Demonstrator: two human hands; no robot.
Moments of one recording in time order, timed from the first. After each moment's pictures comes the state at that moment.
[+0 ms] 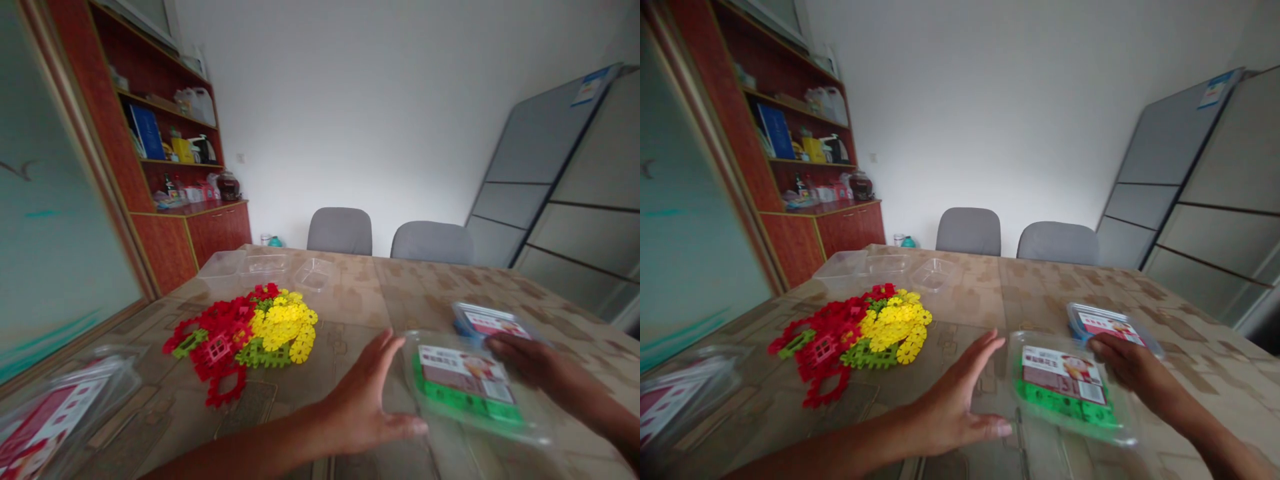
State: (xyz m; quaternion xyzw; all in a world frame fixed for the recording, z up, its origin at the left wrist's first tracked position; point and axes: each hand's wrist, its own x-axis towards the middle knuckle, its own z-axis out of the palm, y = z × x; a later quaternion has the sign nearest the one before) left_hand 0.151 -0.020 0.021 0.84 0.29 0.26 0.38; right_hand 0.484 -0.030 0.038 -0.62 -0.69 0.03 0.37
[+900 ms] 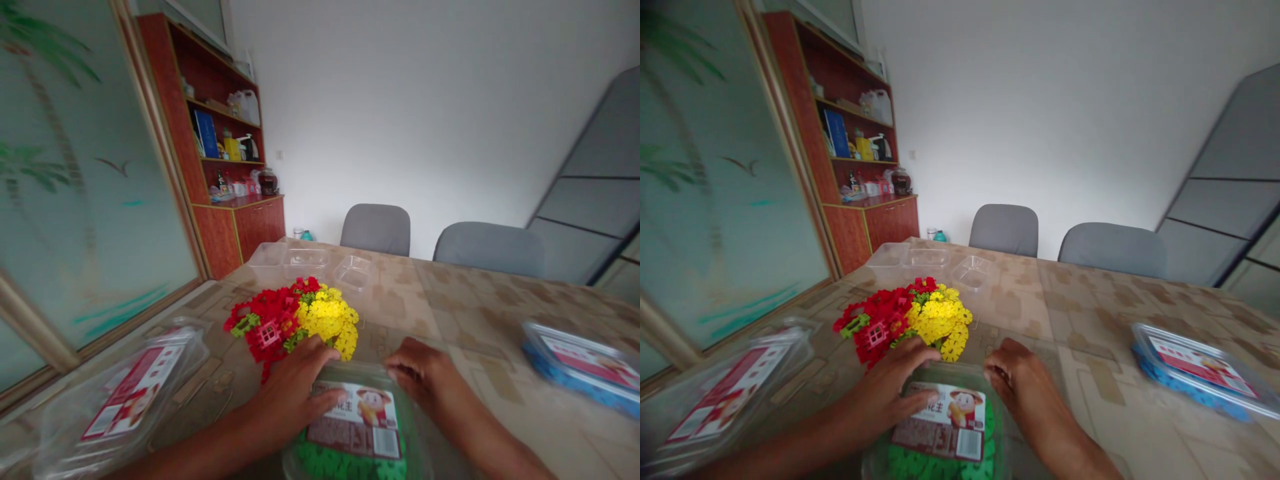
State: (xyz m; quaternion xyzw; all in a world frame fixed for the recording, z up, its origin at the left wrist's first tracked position) left_hand 0.004 -0.031 0.017 0.80 0.51 0.23 0.21; right_hand 0.254 -0.006 0.037 -0.43 -0.86 0.16 0.22
